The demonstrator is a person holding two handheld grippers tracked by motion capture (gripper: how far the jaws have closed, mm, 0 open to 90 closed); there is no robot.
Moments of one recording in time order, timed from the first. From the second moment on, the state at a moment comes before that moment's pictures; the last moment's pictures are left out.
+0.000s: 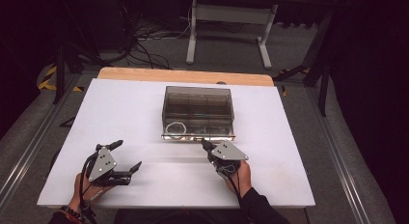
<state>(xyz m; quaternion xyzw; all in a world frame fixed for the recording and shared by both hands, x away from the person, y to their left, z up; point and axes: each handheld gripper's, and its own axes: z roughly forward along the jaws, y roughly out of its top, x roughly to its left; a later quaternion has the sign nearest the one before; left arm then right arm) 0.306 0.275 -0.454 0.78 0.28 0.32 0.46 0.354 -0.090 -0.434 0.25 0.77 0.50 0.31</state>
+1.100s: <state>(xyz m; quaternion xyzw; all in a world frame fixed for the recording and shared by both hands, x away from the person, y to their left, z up) 0.304 0.283 -0.456 0.78 0.30 0.32 0.46 0.355 -0.082 -0.436 0.24 0.77 0.50 0.31</state>
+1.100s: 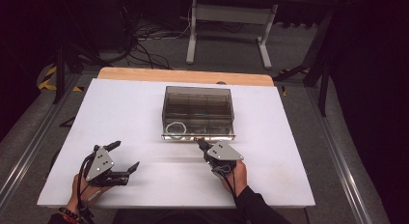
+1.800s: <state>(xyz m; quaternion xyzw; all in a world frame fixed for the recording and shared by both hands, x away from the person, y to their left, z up) 0.298 0.288 -0.457 0.78 0.30 0.32 0.45 0.362 -0.101 -0.436 0.26 0.77 0.49 0.31</state>
